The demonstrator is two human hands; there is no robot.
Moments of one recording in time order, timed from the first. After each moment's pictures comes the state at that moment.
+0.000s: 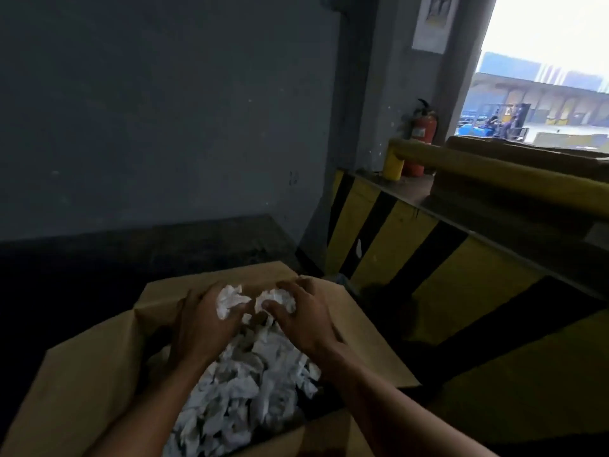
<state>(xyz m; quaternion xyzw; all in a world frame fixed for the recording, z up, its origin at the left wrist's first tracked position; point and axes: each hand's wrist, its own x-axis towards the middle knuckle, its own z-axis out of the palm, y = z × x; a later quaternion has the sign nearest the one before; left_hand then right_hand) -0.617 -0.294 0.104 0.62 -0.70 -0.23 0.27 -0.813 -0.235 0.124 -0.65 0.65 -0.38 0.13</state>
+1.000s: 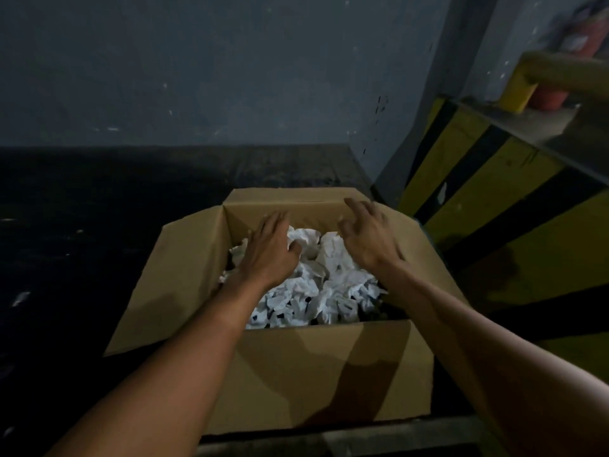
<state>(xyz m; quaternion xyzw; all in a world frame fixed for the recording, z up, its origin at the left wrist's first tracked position) -0.616 -0.212 0.105 0.63 -0.72 -0.15 0.26 -0.808 -0.228 0.127 -0.71 0.63 -0.28 0.11</state>
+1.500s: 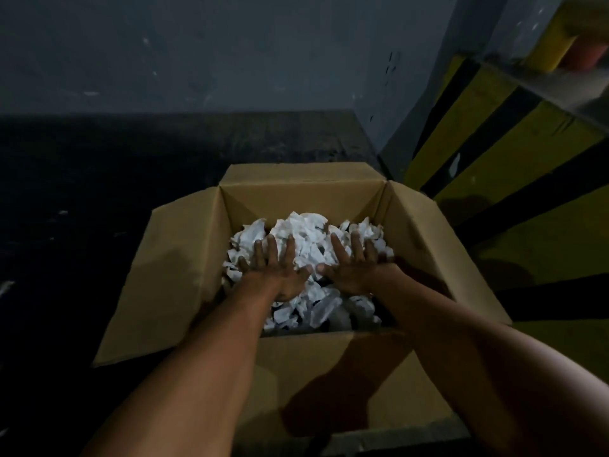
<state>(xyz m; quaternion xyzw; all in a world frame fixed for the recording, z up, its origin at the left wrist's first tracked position) -0.612 -0.230 0.050 0.69 -0.67 -0.24 -0.14 -0.788 -0.240 0.048 -0.72 0.64 0.07 0.25</state>
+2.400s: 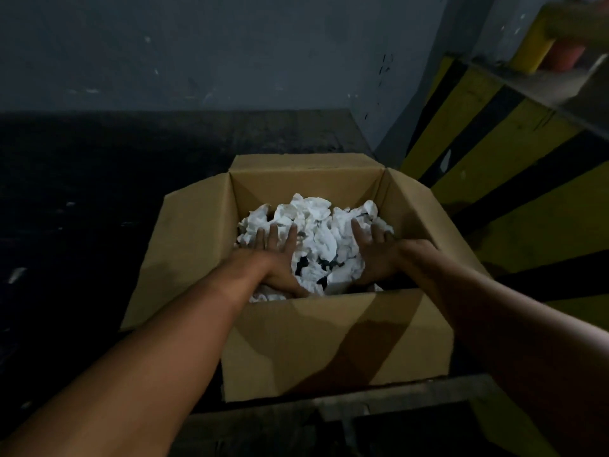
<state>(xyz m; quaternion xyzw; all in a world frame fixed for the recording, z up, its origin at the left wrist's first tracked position) -0.586 -0.194 0.086 0.62 -0.72 -0.25 -0.20 -0.806 -0.217 0.086 -0.71 0.64 0.20 0.22</state>
